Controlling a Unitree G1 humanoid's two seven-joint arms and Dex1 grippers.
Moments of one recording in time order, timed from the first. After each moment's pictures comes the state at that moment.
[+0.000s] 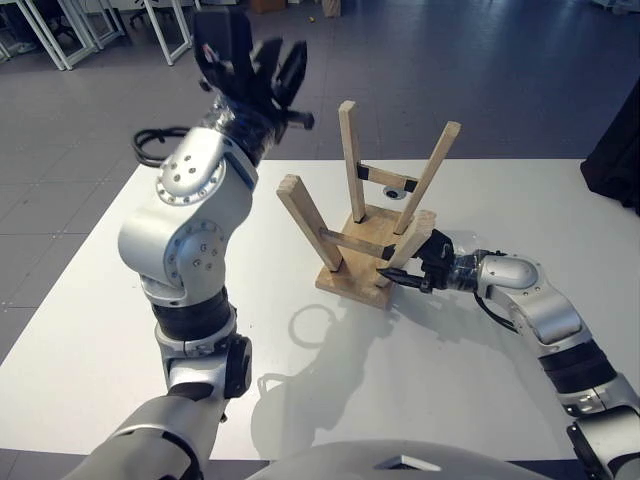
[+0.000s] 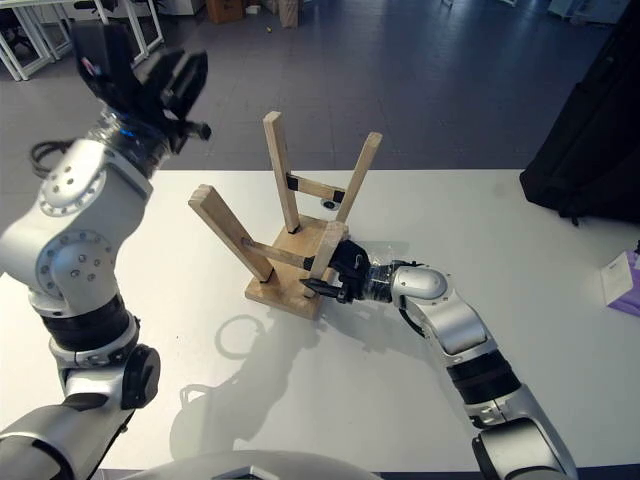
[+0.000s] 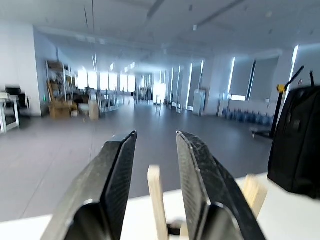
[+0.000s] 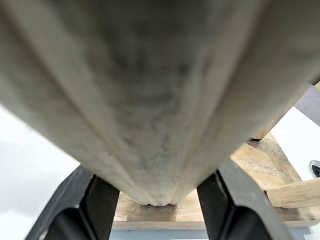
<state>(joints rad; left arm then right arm) -0.63 0.21 0.11 -0.45 -0.49 0.89 0.02 -0.31 -0.57 0.33 -0.04 0.28 0.25 0.85</state>
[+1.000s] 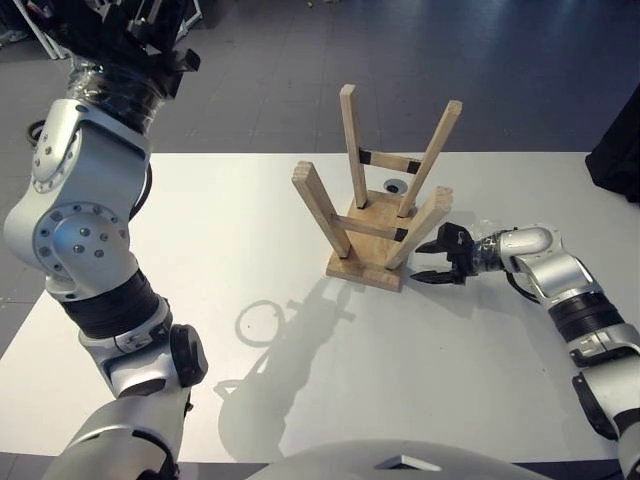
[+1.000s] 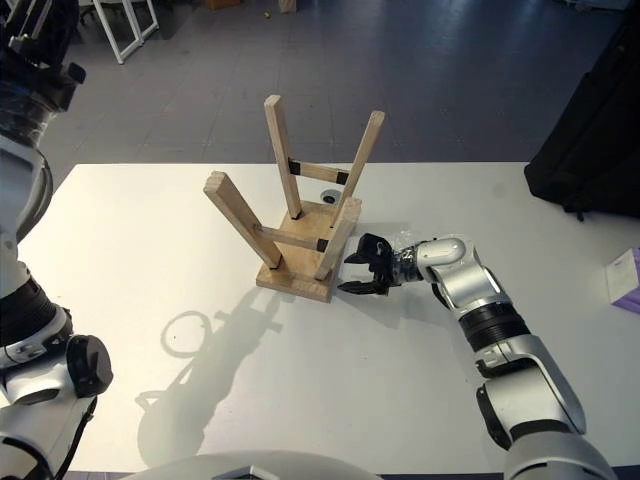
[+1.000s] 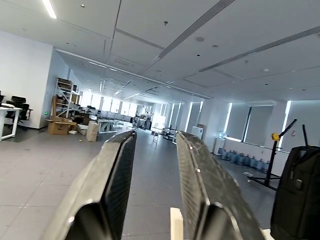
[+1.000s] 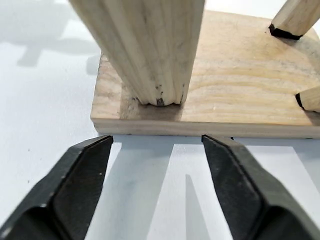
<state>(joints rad) -0.70 0.45 0.41 -0.37 -0.82 0.74 0.01 -0.59 -0.63 0.38 0.47 0.11 0.13 1.15</state>
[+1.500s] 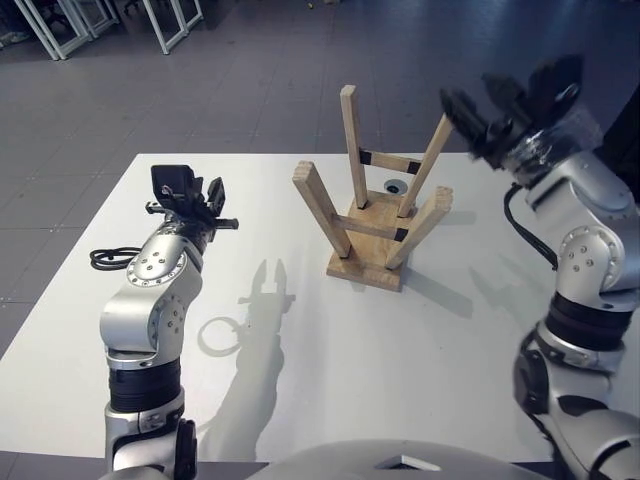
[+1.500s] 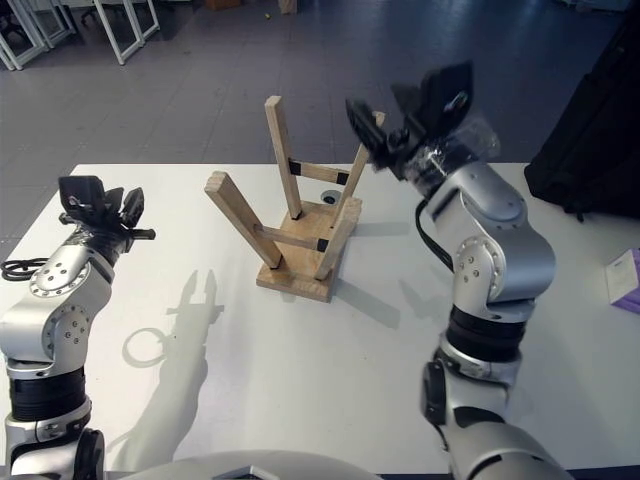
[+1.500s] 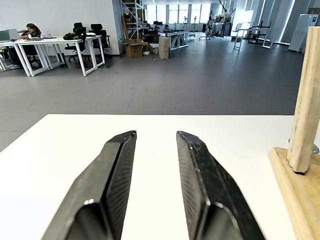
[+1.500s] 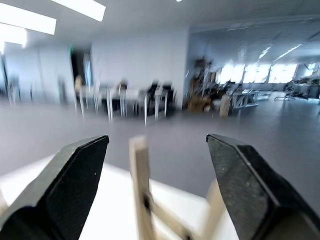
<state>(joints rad) -0.23 0.40 0.20 -0.38 -0.39 0.73 0.07 -0.73 -0.17 -0.28 -0.47 0.49 0.88 0.20</state>
